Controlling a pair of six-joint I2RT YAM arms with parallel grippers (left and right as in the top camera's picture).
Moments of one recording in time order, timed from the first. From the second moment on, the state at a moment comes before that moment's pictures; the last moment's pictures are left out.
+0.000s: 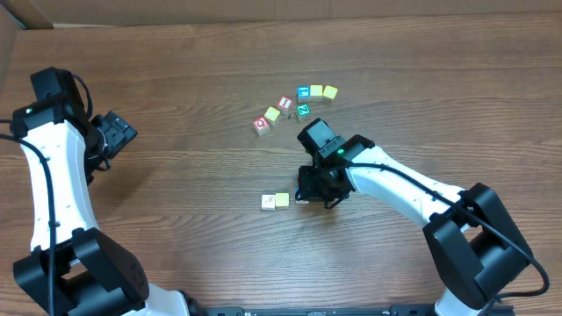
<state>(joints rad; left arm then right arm) 0.42 1.70 1.51 -1.15 -0.09 -0.50 0.66 1.85 1.19 -0.72 -0.25 0.64</state>
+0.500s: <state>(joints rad) 0.42 1.70 1.51 -1.15 -0.09 -0.50 0.66 1.84 1.19 -0.70 -0.17 0.64</state>
